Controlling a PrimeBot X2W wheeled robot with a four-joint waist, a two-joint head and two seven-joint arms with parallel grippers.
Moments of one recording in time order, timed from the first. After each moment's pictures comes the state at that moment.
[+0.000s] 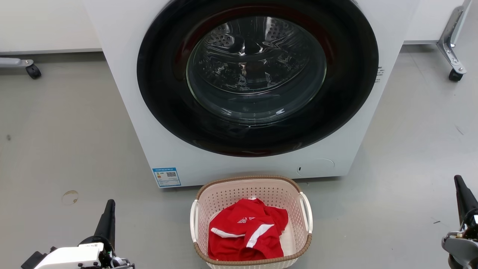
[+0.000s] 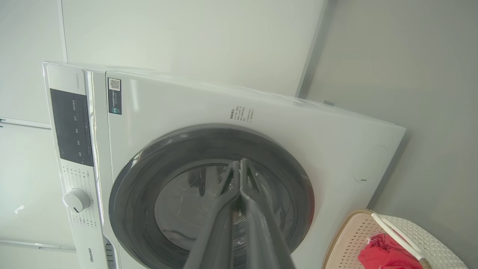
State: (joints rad) left arm -0.05 0.05 0.07 0.27 -1.61 -0.12 0.10; right arm -0.06 -0.03 -0.12 0.27 1.61 0.13 0.11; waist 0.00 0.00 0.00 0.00
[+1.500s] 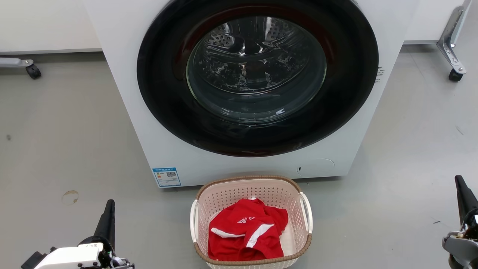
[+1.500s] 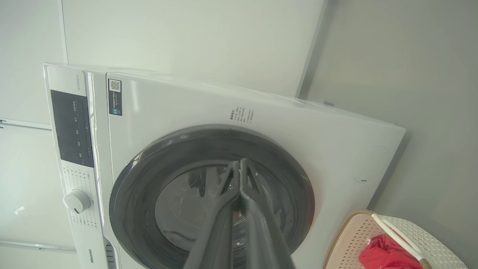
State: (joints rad) left arm -0.05 0.05 0.07 0.27 -1.61 -0.12 0.10; right arm -0.06 -0.03 -0.13 0.27 1.61 0.13 0.11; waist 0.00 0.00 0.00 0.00
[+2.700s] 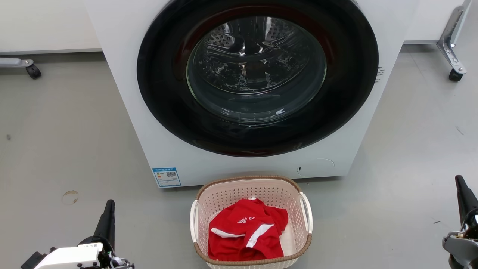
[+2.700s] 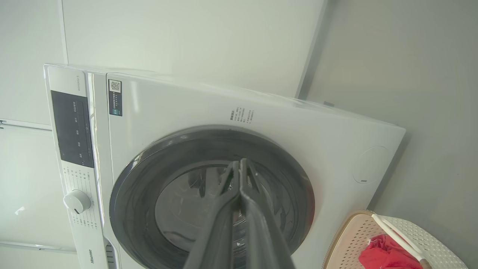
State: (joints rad) left arm -0.05 0.05 0.08 0.27 -1.61 -0.12 0.11; right arm -0.06 -0.03 -0.13 0.27 1.61 0.13 0.11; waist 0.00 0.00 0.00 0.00
